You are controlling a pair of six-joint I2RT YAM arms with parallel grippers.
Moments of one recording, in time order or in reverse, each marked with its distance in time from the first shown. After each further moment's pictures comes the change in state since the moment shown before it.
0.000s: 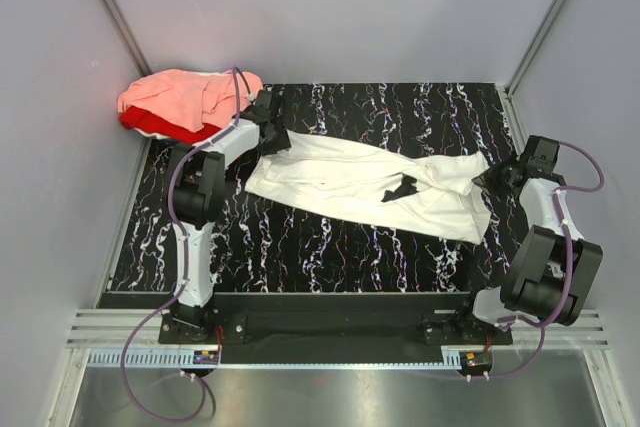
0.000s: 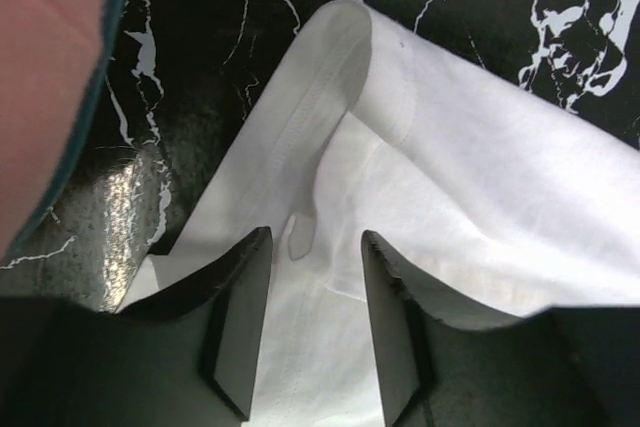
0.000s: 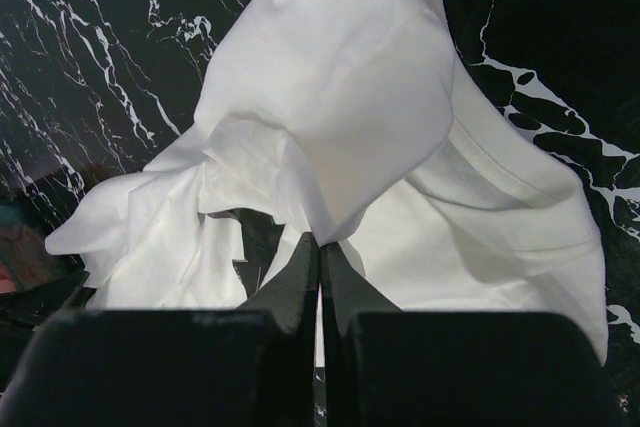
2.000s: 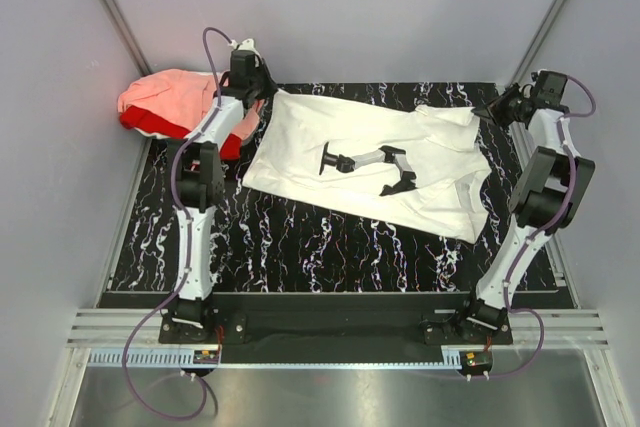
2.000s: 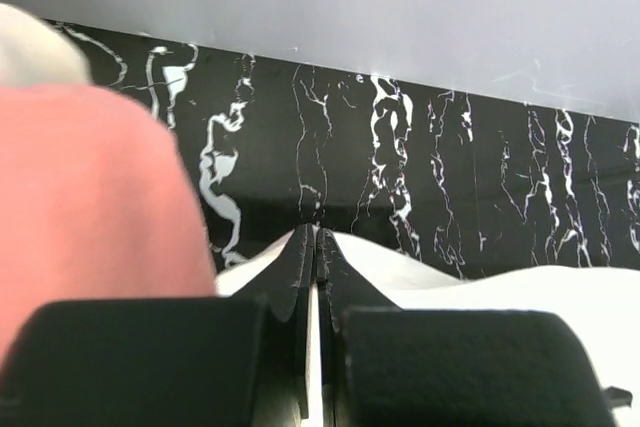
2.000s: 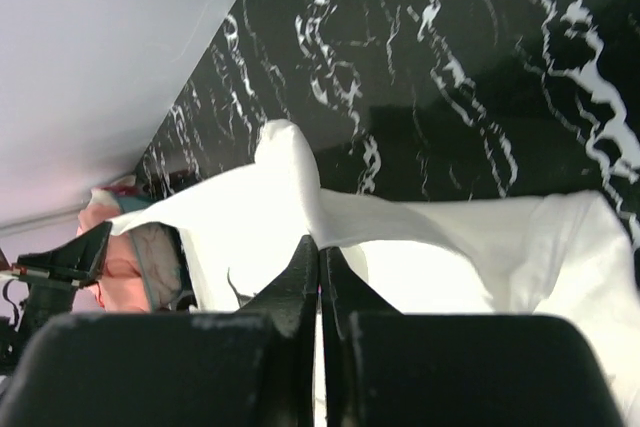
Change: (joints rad) left arm 0.134 0.258 0.494 0.265 0.192 0.102; right arm 0.012 0.738 0.869 0.016 -0.313 -0.011
